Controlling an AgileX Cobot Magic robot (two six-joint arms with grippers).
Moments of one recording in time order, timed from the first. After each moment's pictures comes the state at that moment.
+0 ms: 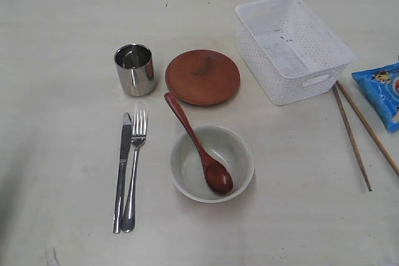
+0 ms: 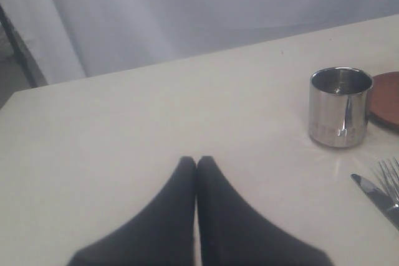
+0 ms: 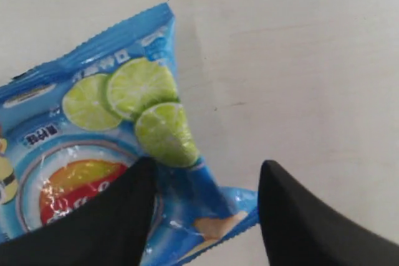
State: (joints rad) left arm -0.15 0.00 0.00 0.11 0.31 0.04; right arm -0.28 1.87 -1.12 -0.25 0.62 0.02
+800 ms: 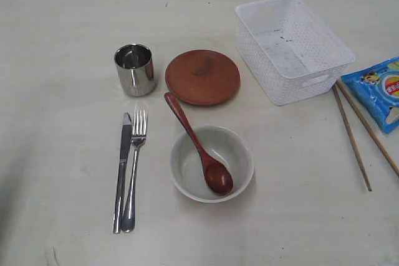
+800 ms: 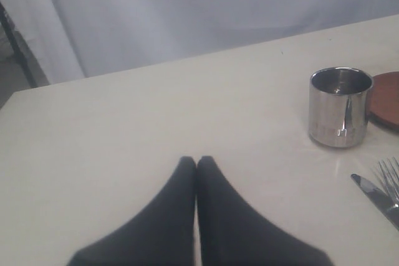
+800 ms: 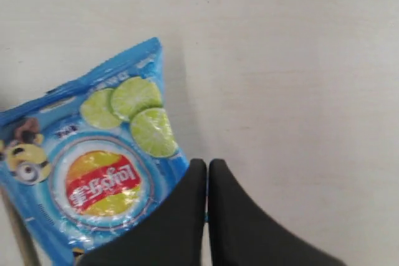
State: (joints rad) left arm -0.15 0.00 0.00 0.11 0.31 0.04; right arm -0.28 1.75 -1.12 -0.10 0.65 -0.21
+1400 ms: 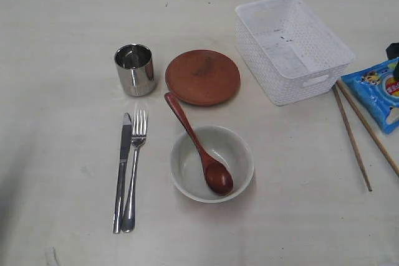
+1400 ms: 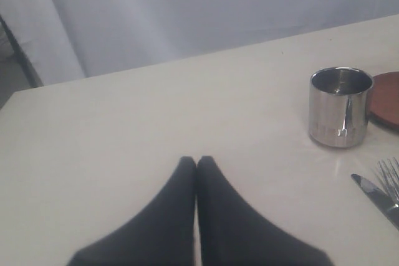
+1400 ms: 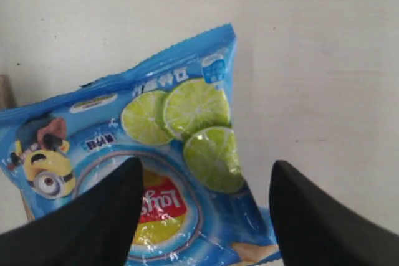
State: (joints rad) left arm -0.15 0.00 0.00 0.11 0.31 0.04; right arm -0.28 1.92 -1.21 0.04 0.72 -0.35
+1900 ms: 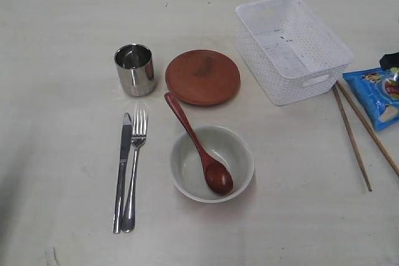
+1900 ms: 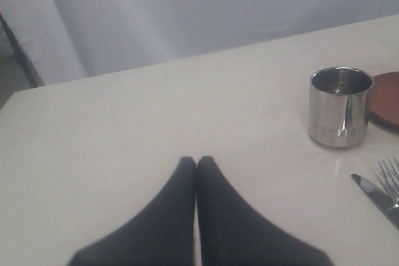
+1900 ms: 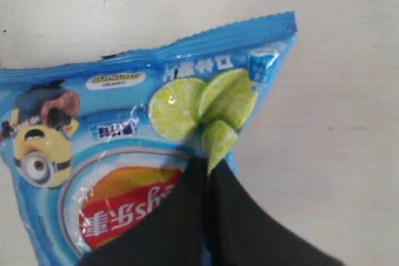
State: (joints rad) left arm -0.15 0.00 0.00 0.11 0.31 0.04; right arm -0.28 1.97 -1.21 0.04 0.75 -0.36
